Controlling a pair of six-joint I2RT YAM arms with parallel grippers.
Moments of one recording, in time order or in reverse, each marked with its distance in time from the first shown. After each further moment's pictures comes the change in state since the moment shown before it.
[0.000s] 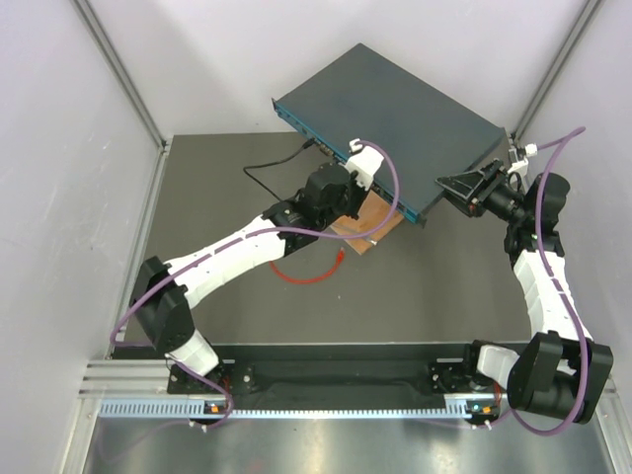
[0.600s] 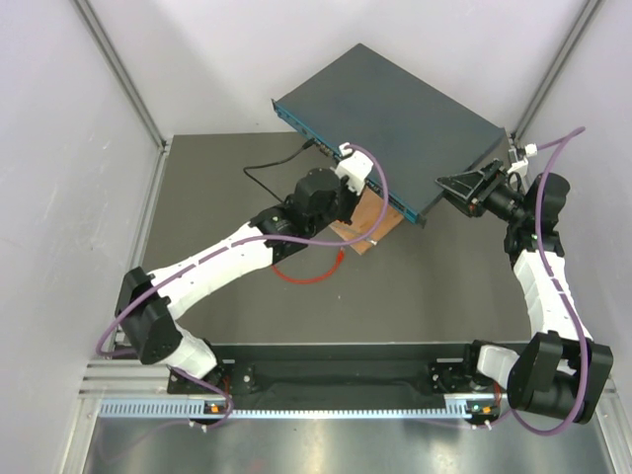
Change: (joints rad) left arm -0.010 -0.095 -0.072 -0.024 0.003 -0.026; right arm 0.000 0.000 0.000 0.002 -0.001 0.002
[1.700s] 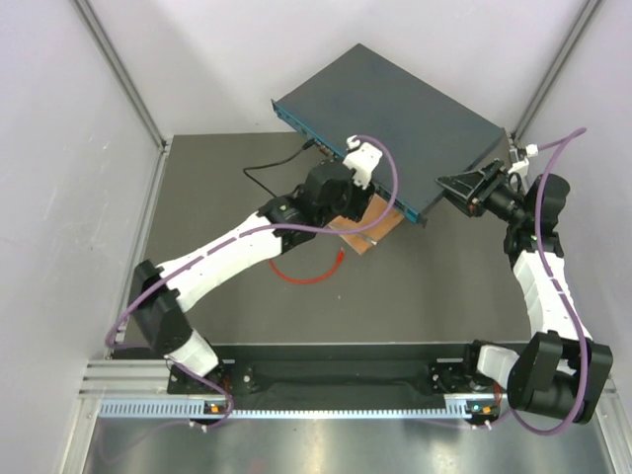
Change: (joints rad) left arm 0.006 0.130 0.190 -0.160 -0.032 -0.027; right arm -0.001 0.000 -0.011 0.034 0.007 0.018
